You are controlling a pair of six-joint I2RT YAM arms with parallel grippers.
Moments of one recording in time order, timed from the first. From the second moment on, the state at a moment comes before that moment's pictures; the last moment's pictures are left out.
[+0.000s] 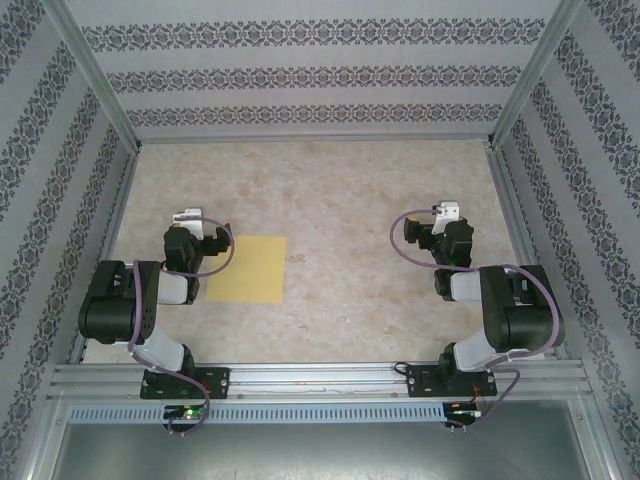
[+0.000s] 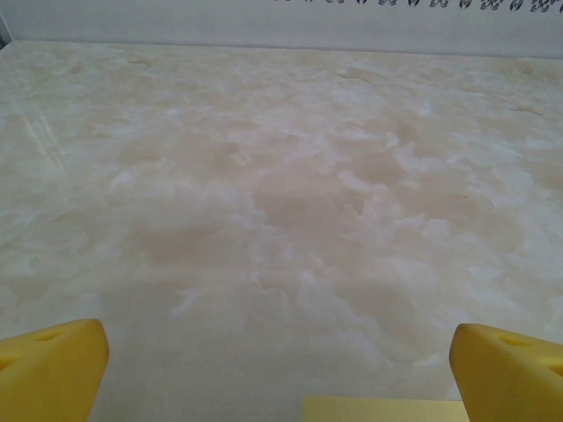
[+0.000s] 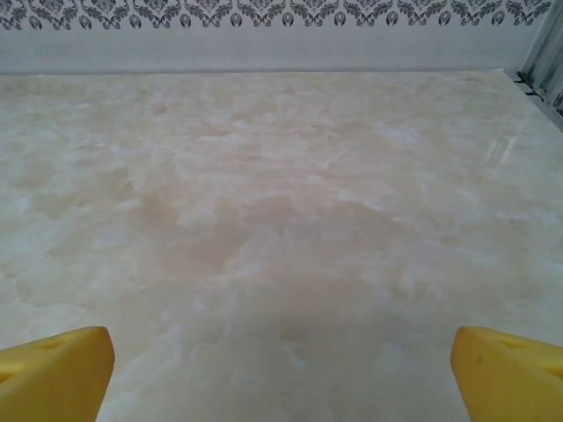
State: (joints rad) left arm 0.05 1.59 0.35 0.89 0.03 -0.04; right arm 0.00 1.53 0.36 0.83 -0.03 0.03
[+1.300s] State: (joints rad) left arm 0.05 1.18 0.58 0.32 0.01 -0.22; right arm -0.01 1.17 0.52 0.33 -0.07 0.19
